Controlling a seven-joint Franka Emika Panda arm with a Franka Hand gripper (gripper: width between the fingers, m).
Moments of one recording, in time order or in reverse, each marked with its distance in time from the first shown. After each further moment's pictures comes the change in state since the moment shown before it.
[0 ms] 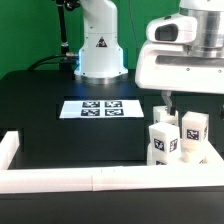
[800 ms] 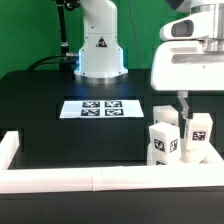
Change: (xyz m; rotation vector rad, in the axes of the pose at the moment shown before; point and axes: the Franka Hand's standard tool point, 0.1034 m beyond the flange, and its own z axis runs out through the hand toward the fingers) arm 0.004 -0.016 0.000 0.033 0.187 -0.087
